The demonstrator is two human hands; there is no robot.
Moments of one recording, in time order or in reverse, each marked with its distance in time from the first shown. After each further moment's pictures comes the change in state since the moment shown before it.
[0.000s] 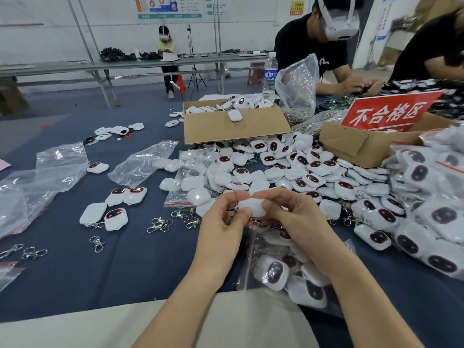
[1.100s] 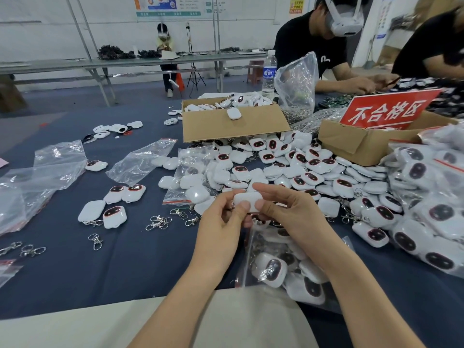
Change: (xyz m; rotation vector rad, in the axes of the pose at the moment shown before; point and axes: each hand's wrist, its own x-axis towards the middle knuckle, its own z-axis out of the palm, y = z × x) left_hand 0.001 -0.001 0.000 0.064 0.014 0.011; right_hand 0.000 0.000 -0.002 0.018 -0.002 0.029
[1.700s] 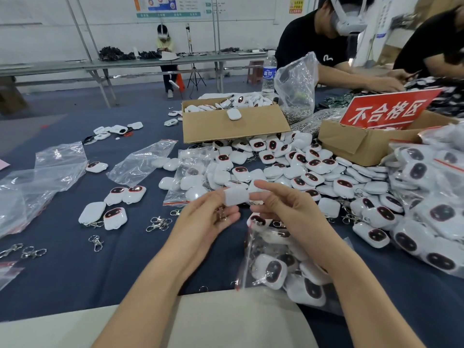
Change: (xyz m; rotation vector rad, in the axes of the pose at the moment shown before) left_hand 0.015 0.021 -0.027 -0.504 -0.039 -0.344; right_hand 0.004 0.003 -0.001 -0.025 -0.005 -0.093
